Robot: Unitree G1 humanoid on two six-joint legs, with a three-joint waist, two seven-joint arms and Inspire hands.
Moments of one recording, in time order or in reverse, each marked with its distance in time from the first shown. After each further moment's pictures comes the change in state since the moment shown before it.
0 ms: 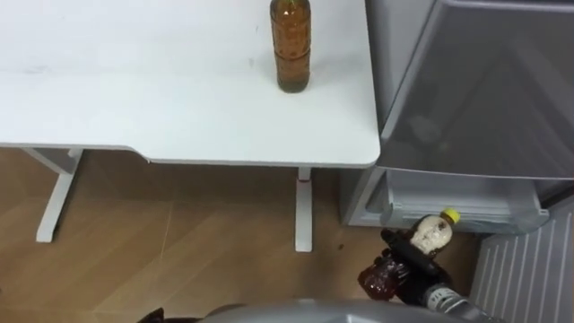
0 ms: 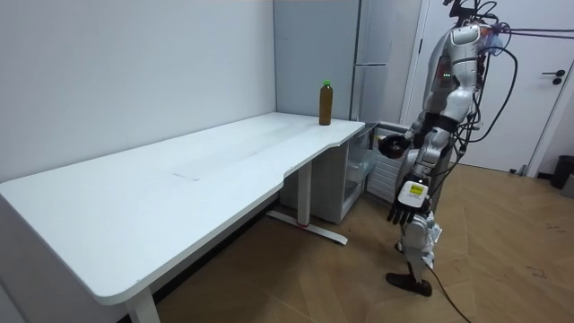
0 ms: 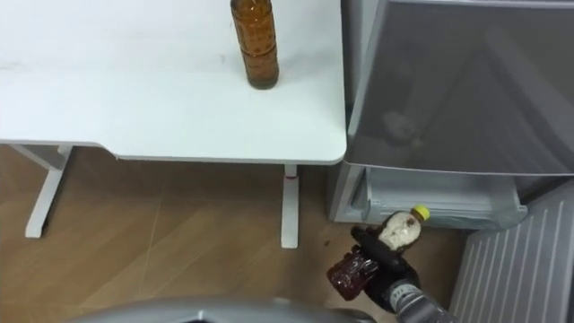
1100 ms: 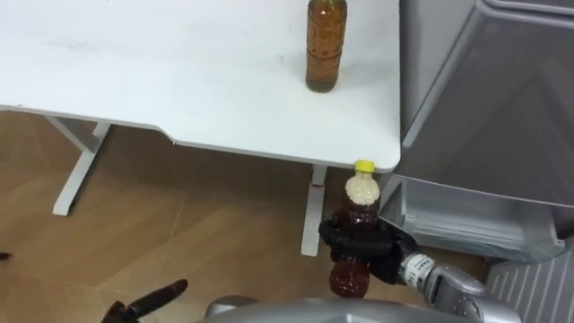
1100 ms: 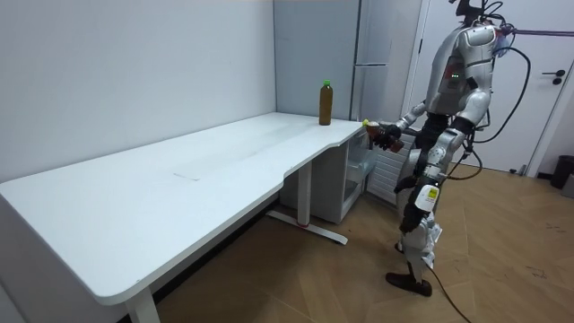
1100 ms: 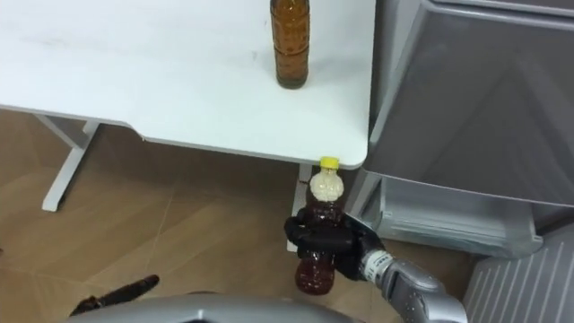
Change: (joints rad) left arm 0.068 -0.006 0.126 -0.110 -0.289 -0.060 0.187; right arm 0.057 -0.031 0.119 -0.391 -0.633 0.023 0.337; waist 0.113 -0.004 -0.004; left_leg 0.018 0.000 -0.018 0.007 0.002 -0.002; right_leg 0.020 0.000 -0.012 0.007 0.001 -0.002
